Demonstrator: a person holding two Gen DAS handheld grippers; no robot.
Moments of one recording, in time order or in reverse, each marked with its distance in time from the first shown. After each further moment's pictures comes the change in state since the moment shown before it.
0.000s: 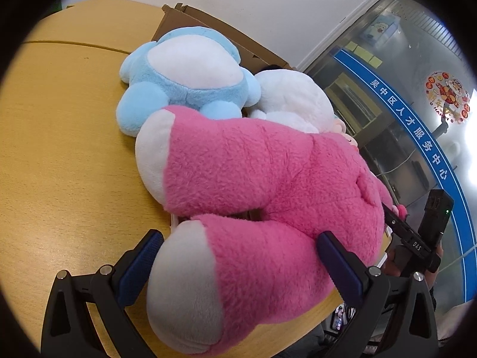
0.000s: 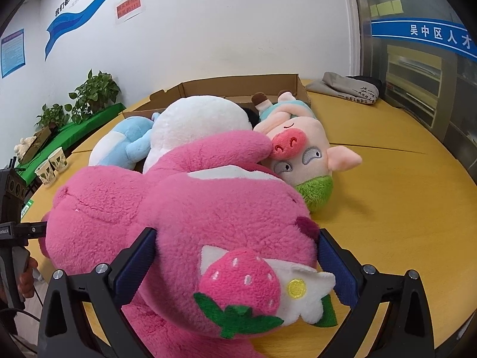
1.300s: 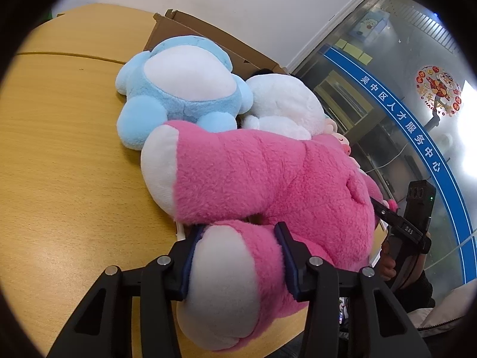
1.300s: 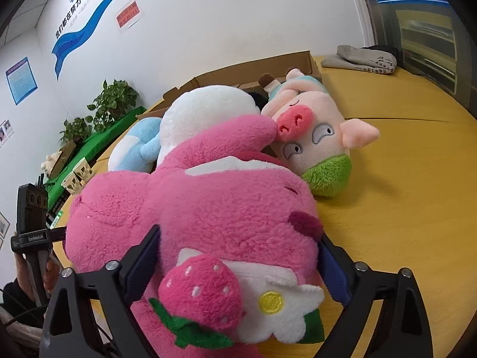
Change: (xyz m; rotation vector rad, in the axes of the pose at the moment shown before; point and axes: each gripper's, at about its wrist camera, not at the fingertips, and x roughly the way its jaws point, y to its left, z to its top) left arm -0.014 -0.004 0.002 0.057 0.006 -0.019; right arm 0.016 -0.025 0.001 0.082 0.064 0.188
